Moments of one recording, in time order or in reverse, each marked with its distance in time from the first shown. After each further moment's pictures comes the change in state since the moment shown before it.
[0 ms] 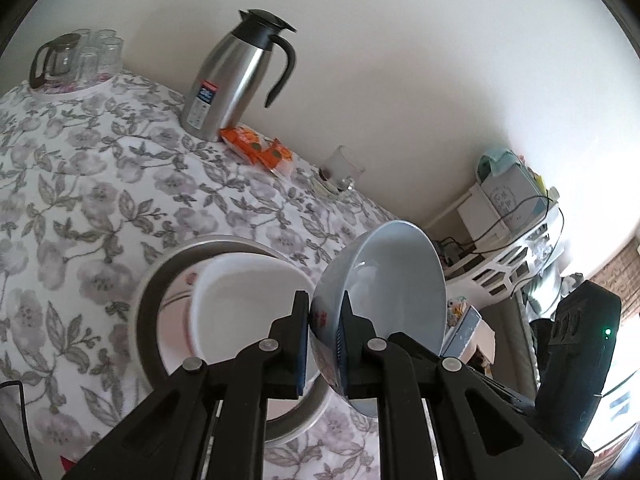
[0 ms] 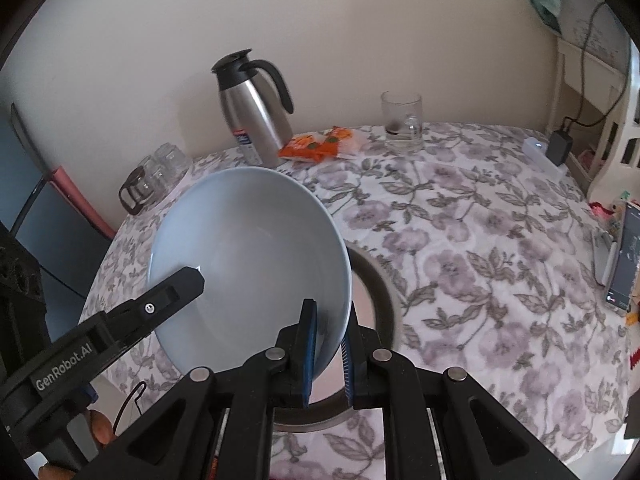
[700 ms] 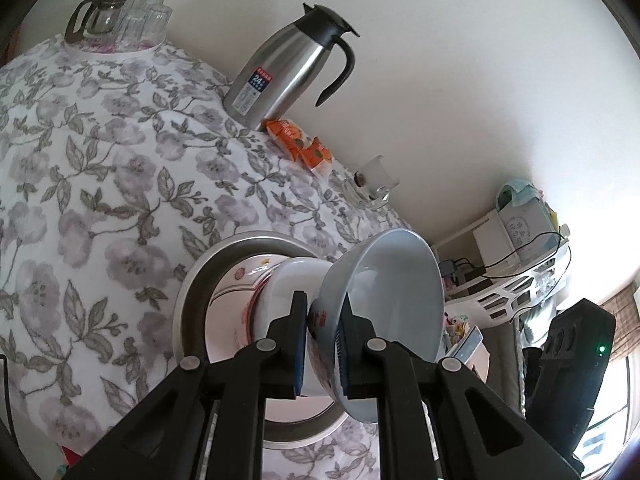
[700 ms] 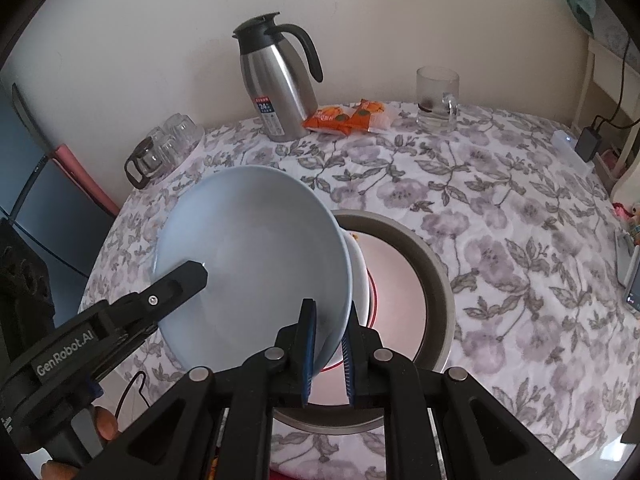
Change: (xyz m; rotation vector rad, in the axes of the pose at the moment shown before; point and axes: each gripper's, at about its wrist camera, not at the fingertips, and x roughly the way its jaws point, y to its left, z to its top) left arm -0.003 0.056 0.008 -0.145 0.021 0.002; right arm 0.033 0.038 -0.002 -0.030 0.089 0.014
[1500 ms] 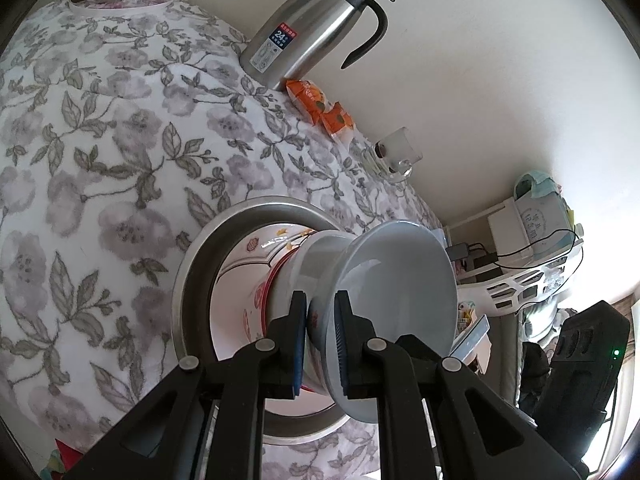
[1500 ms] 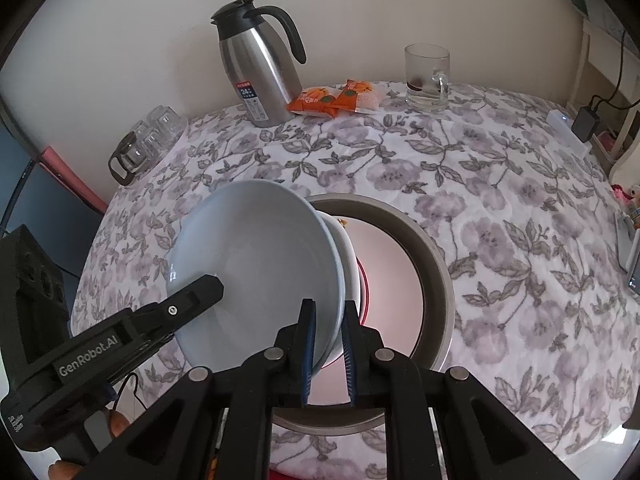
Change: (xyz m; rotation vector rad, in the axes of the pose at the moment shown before) left arm 0.029 0.015 0.001 -0.067 0.117 0.020; right arm 0.018 -0.007 0.002 0.041 0.054 -0.025
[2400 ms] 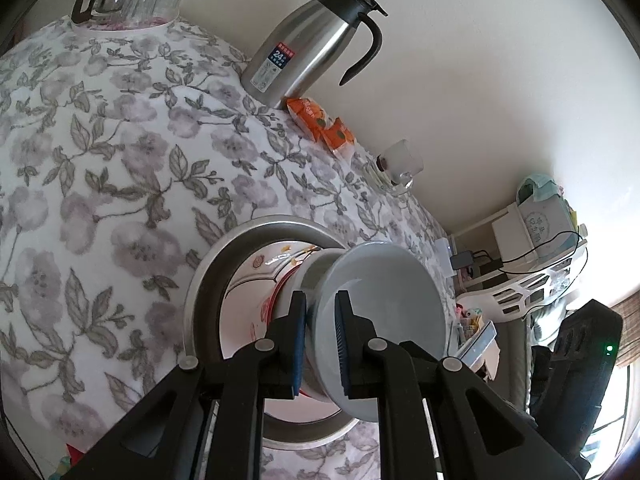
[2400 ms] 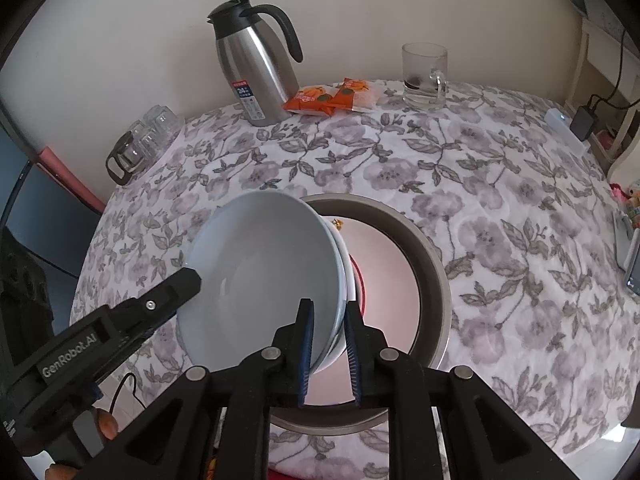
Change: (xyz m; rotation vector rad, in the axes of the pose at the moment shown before) left arm -0.012 -0.005 0.000 0.024 -0.055 0.024; right arm 0.001 -0.001 0.001 0.009 0.008 -0.009
